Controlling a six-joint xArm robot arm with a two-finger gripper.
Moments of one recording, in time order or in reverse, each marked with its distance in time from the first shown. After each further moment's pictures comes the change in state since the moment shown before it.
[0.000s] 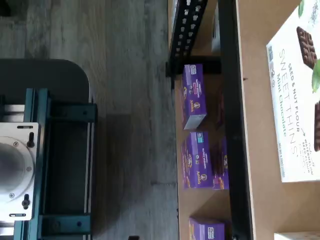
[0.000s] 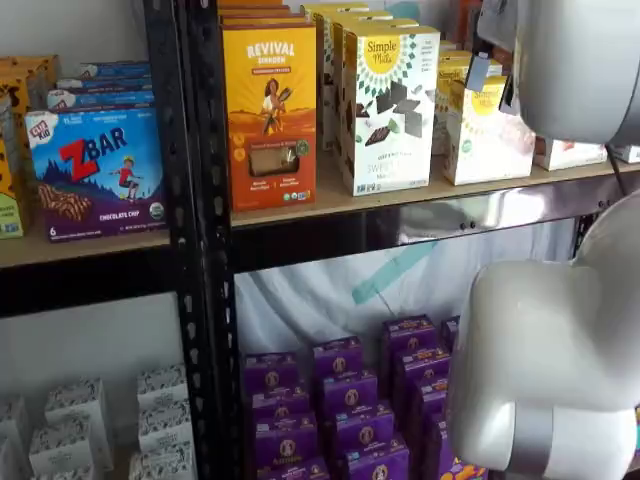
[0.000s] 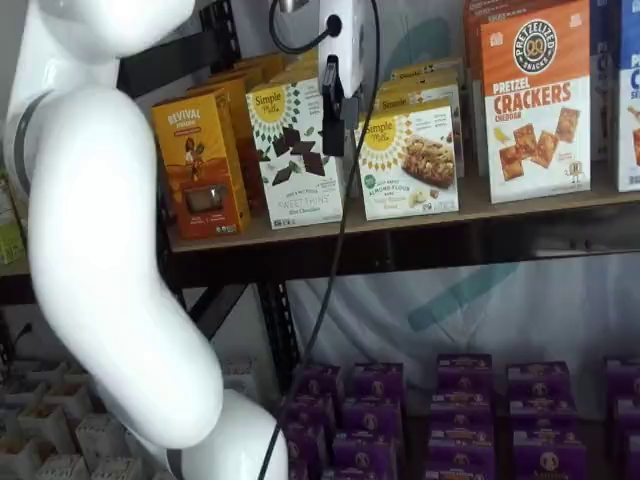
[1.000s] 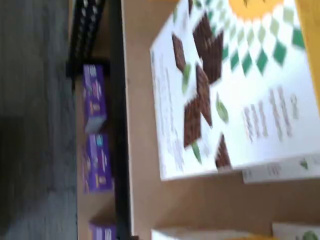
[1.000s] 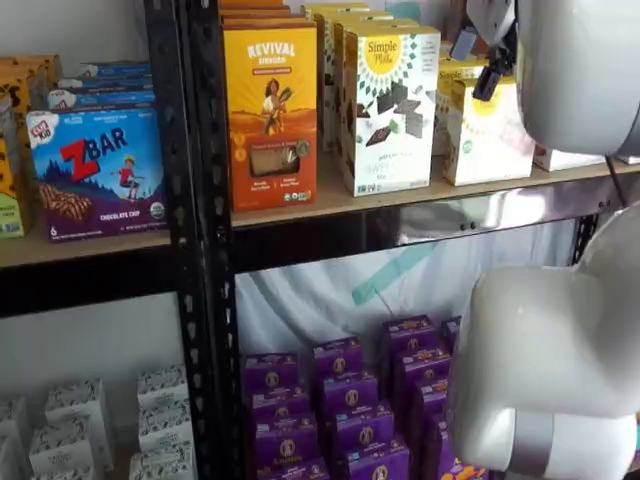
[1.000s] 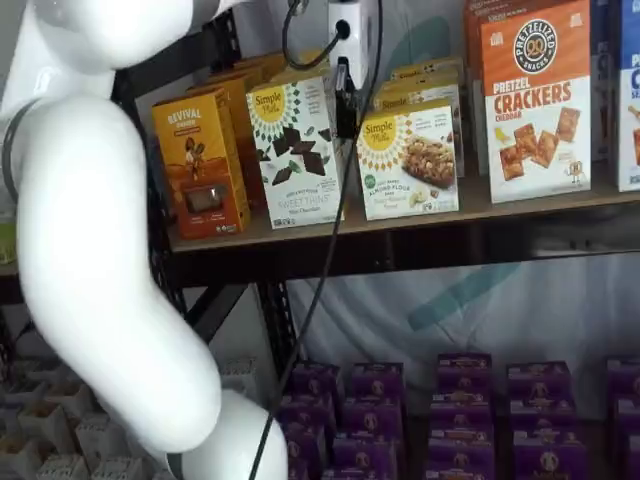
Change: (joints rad) arm 0.003 -0.034 0.101 0.106 -0.333 -0.008
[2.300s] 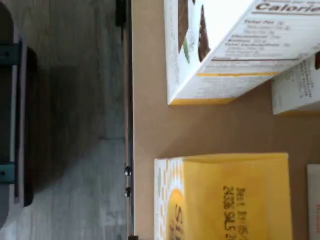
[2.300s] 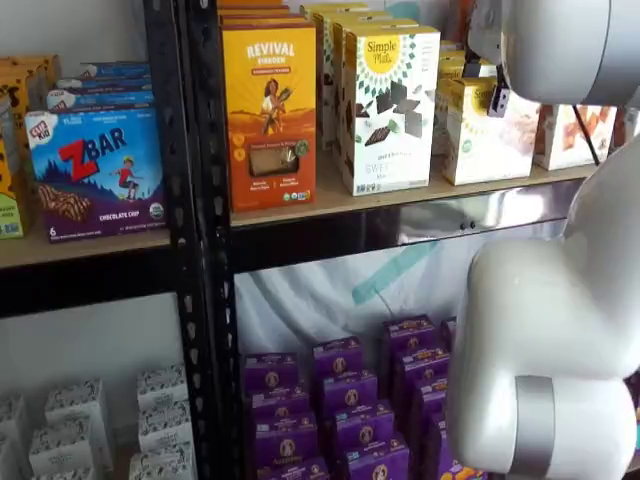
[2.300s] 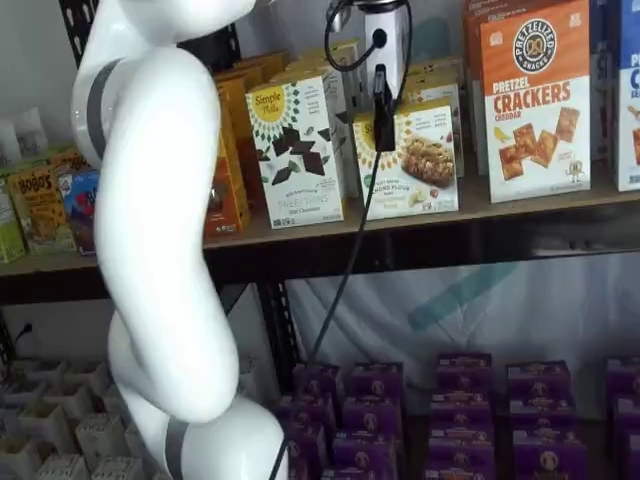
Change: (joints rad) arm 0.045 0.268 -0.213 -0.189 0.097 0.005
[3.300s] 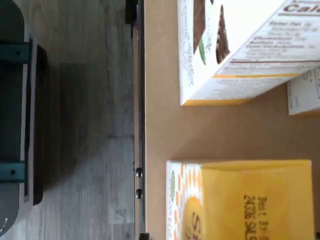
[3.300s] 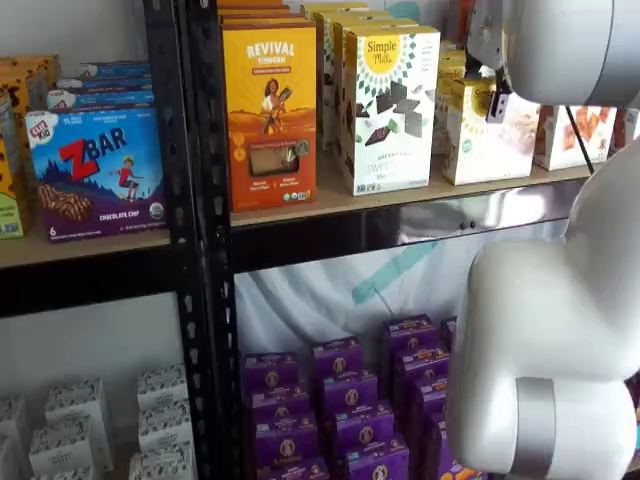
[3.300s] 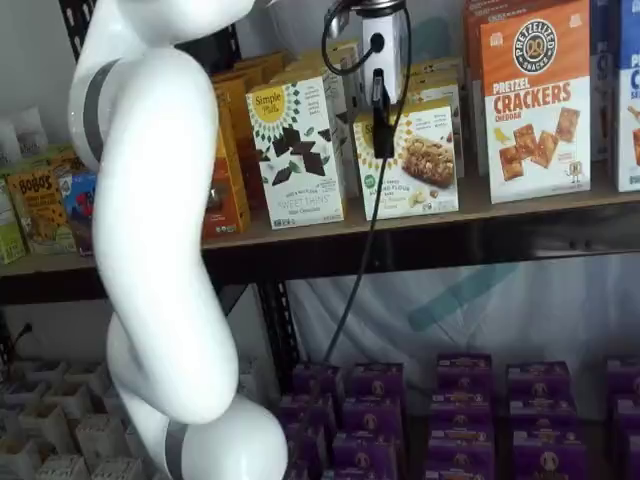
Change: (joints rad) arm 0.009 -0.014 0.023 -0.015 0.004 0.007
